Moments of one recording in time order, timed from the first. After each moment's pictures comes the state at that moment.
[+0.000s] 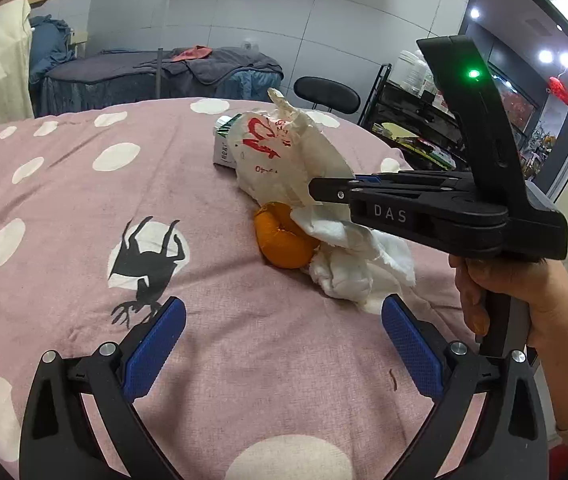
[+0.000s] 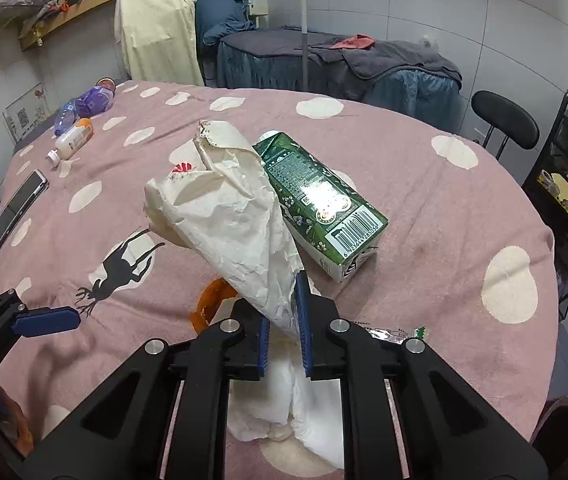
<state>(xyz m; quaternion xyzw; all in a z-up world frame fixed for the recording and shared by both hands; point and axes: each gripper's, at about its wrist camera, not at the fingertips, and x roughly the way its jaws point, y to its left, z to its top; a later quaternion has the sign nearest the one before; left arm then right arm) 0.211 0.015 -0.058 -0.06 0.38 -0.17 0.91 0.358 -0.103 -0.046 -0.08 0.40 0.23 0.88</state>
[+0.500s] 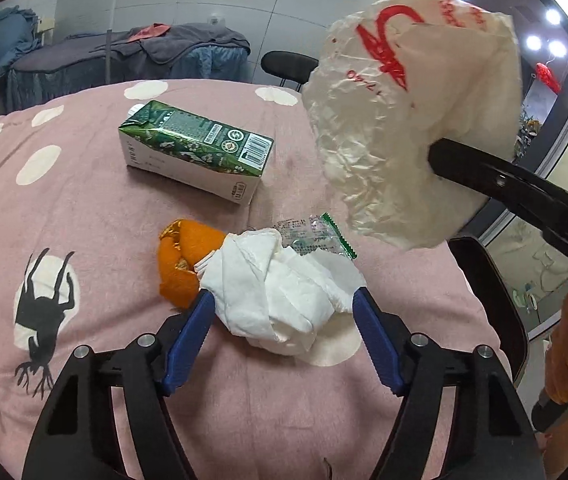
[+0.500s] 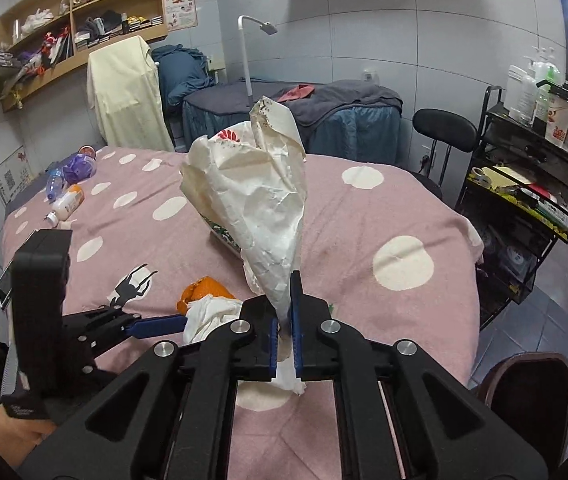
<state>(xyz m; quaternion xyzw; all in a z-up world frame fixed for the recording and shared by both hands) 0.260 -0.044 -0.067 -0.06 0.41 -0.22 0.88 0.294 -0.192 0.015 -0.01 0.33 0.17 0.93</state>
